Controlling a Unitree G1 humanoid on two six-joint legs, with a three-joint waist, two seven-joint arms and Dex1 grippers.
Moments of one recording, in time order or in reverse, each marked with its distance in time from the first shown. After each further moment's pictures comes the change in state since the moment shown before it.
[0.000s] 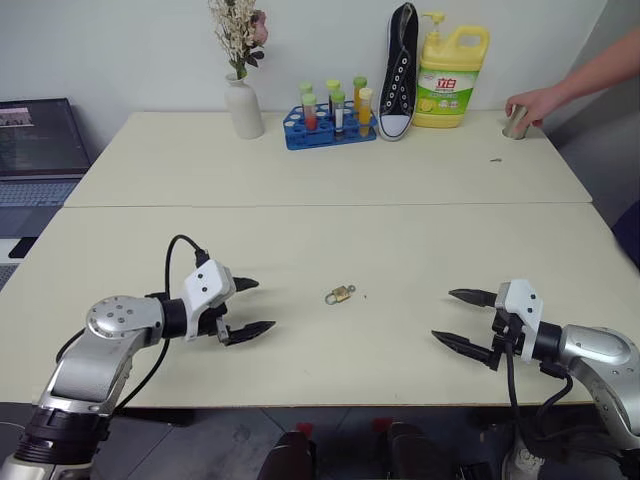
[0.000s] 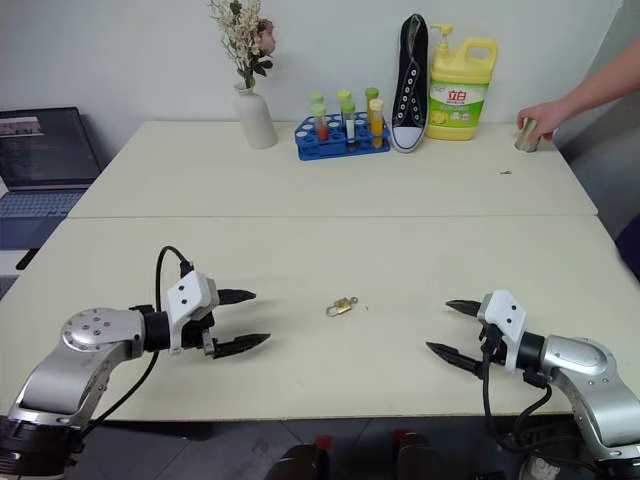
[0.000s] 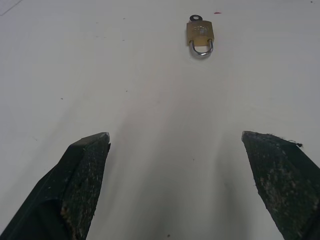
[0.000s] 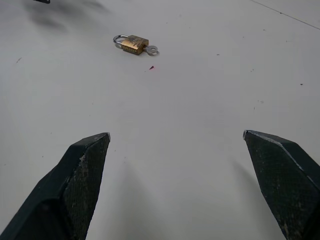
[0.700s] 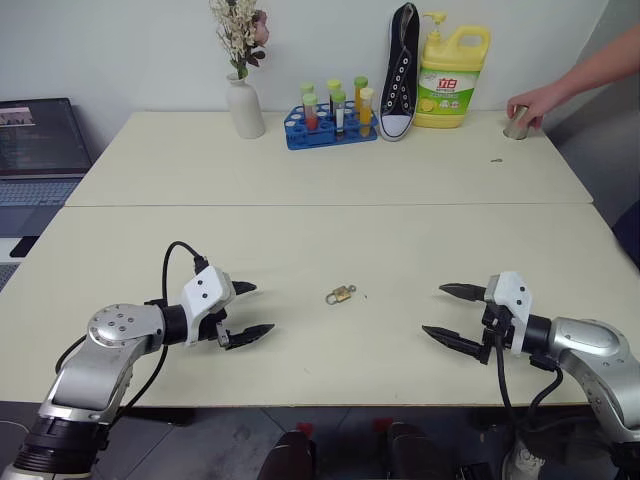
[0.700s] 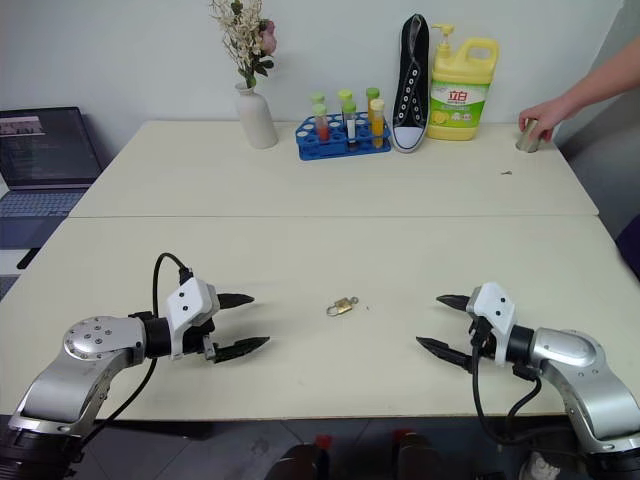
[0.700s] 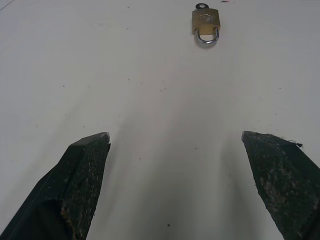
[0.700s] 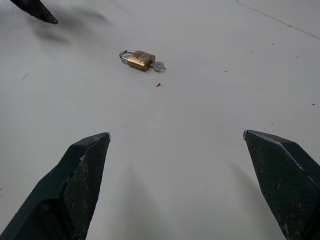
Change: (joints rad) left arm 0.037 -0.002 0.000 -0.003 0.002 -0.031 0.034; right arm -0.048 0.008 0.030 -0.066 0.018 0.096 -0.038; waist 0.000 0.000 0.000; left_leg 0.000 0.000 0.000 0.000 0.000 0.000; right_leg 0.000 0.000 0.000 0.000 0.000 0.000
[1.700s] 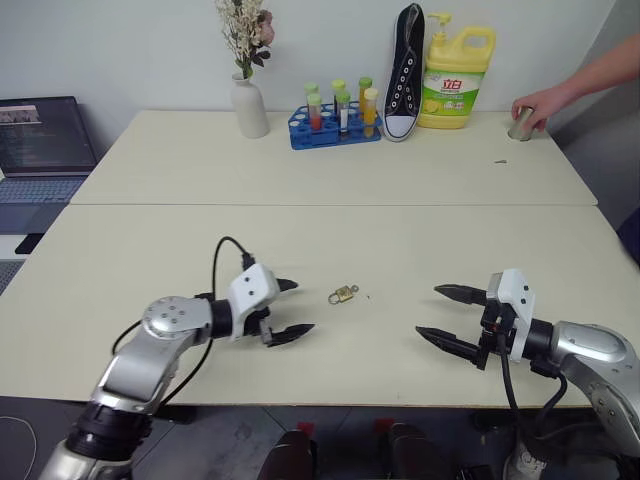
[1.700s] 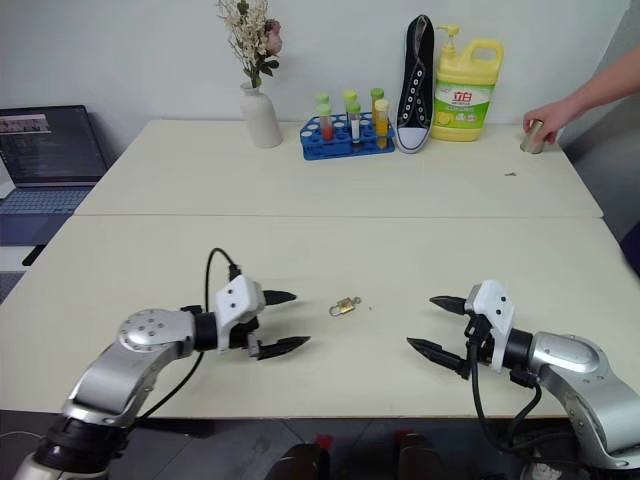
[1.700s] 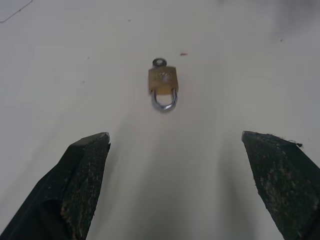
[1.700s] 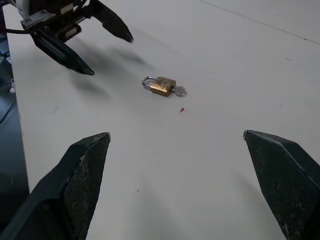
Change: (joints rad) left arm -0.135 -0.134 -0.188 -0.079 0.056 0.085 0.075; right arm 0.067 0.006 -0.053 -0.196 0.123 0.171 -0.079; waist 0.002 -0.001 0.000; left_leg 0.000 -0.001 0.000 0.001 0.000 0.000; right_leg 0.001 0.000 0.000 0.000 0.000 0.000
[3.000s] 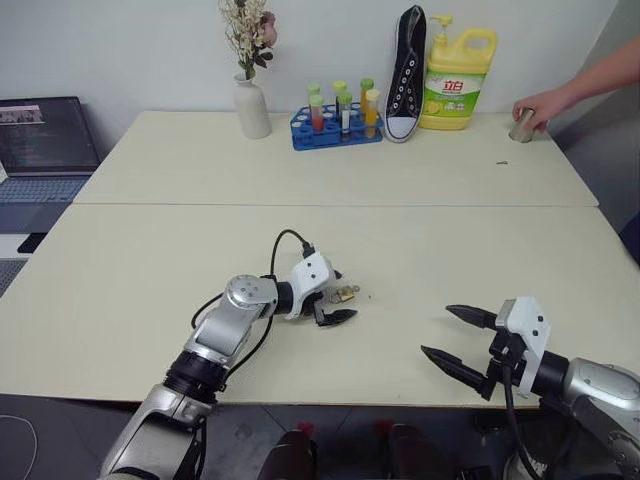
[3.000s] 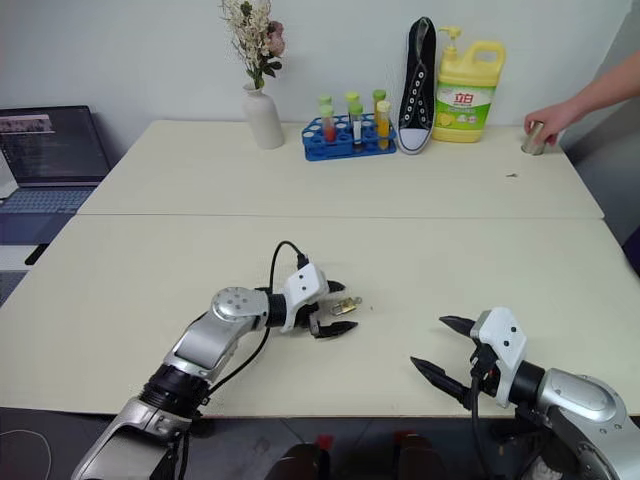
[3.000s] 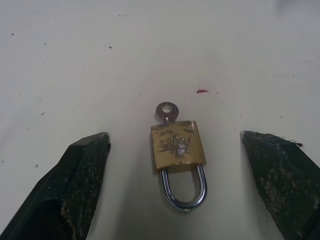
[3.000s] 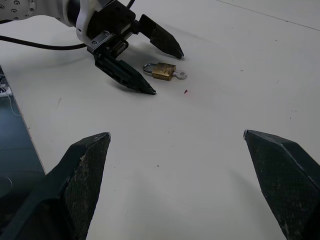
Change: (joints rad) left arm -0.283 -0.243 -0.176 0.399 0.170 -0.094 0.010; right arm 0.222 0.028 -0.067 -0.178 0.002 0.009 -0.128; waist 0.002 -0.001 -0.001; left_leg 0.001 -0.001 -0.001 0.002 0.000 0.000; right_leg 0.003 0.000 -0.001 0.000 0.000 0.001
